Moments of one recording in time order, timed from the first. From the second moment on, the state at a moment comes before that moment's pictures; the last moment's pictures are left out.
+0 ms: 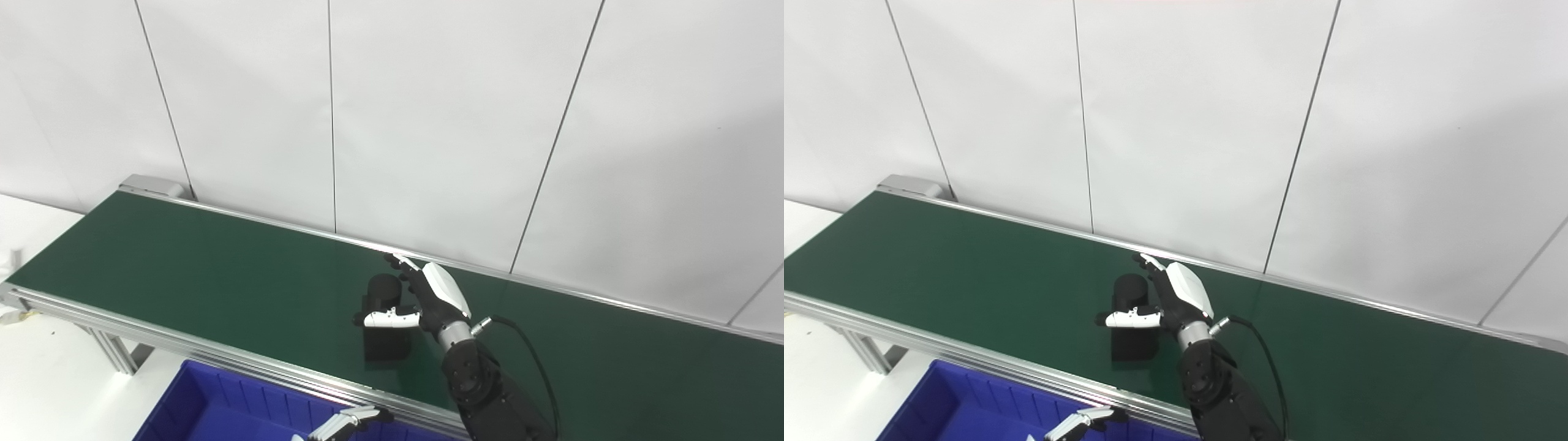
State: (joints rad) left arm 0.01 0.29 -0.97 0.37 0.47 -0.45 1.24; right arm -0.73 0.14 0.38 0.84 -0.56 -0.01 -0.10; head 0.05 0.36
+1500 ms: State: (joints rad) left arm 0.00 0.30 -0.98 0.35 0.46 -0.45 1.24; right arm -0.47 0.09 0.32 0.55 -0.49 -0.15 -0.40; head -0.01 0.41
